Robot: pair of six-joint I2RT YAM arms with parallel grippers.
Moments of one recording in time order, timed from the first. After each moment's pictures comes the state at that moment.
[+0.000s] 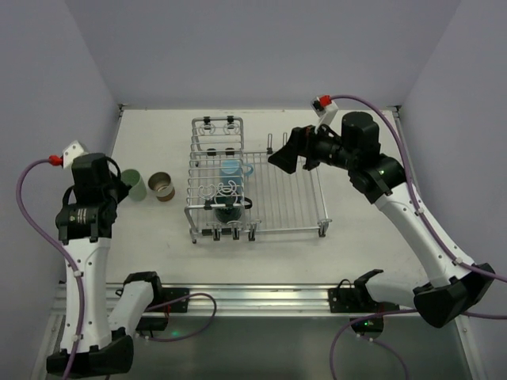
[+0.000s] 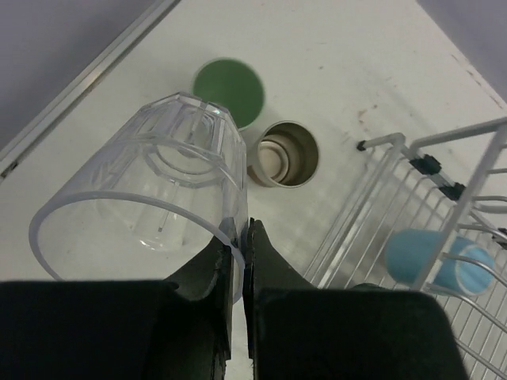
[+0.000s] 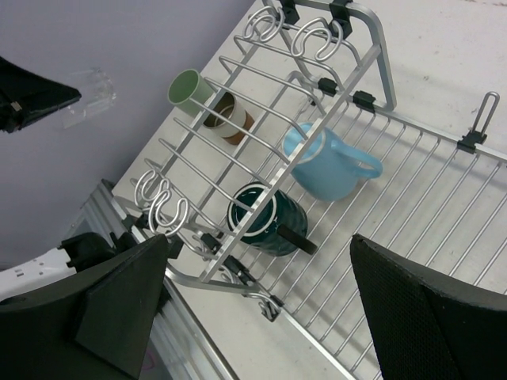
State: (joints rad) left arm 0.11 0.89 1.22 -0.94 -0.25 -0.55; right arm 0.48 1.21 1.34 -0.44 -0.44 0.37
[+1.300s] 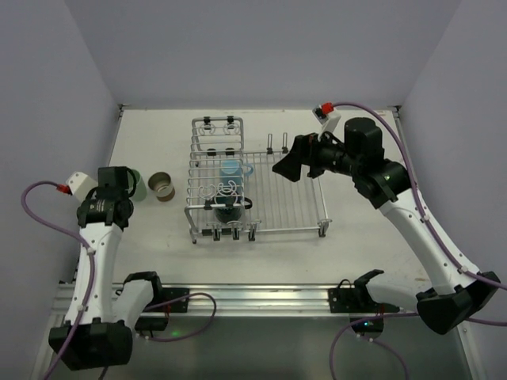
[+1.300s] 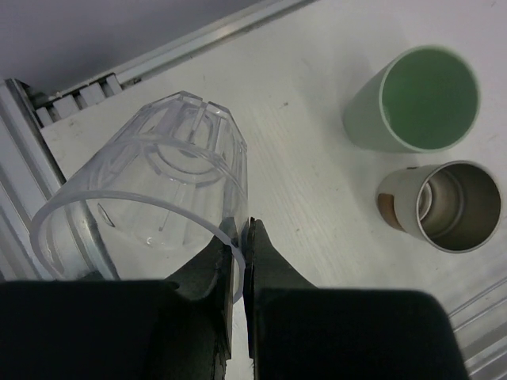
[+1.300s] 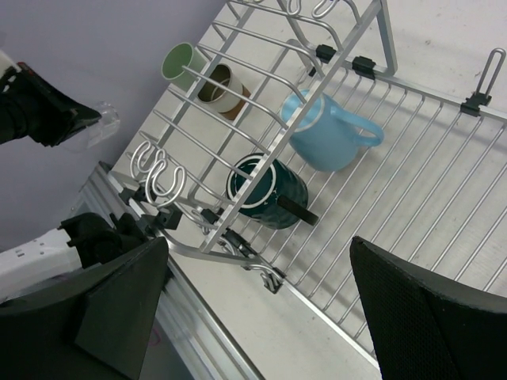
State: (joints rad) left arm 0.12 0.85 0.94 -1.04 -0.65 -0.87; right arm 0.48 1.17 1.32 -0.54 -0.44 0.36
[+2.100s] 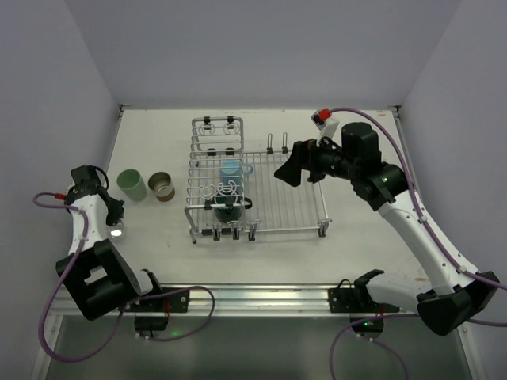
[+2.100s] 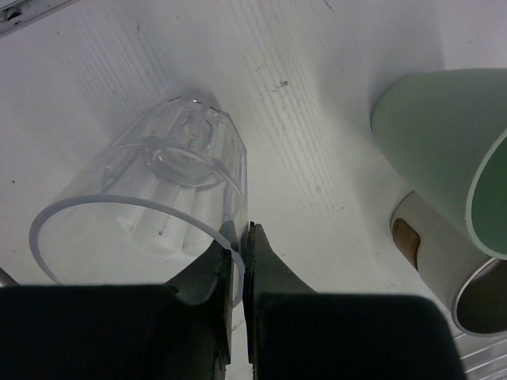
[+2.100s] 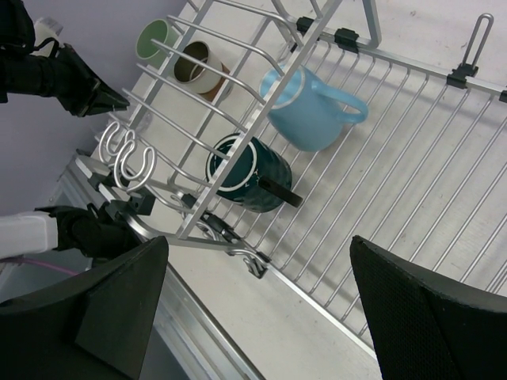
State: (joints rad) left arm 0.52 1.25 0.85 -0.75 -0.14 -0.69; right arm 0.48 1.16 1.27 -0.56 -0.41 0.33
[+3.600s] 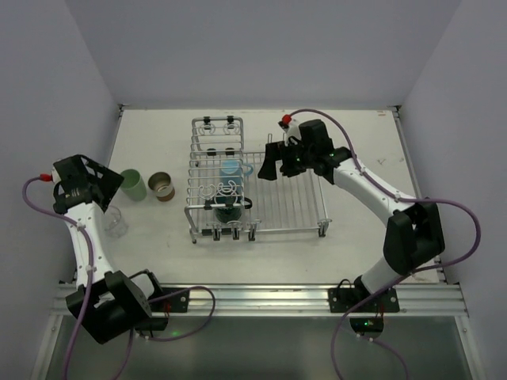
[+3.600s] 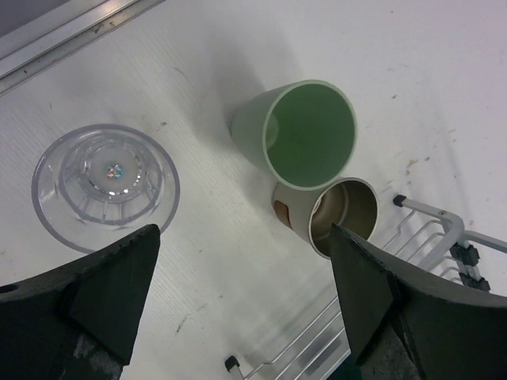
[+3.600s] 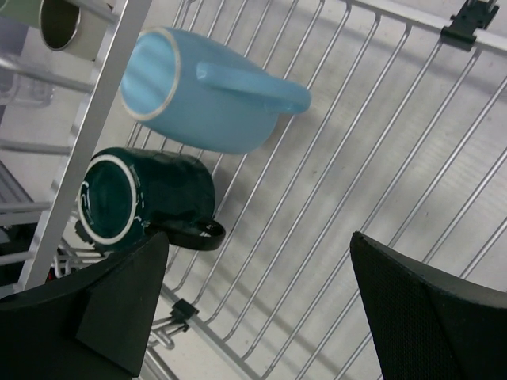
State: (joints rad) left arm 0.52 1.10 0.97 -0.72 0.01 -0.64; right arm 0.48 1.58 1.25 -0.37 -0.40 0.29
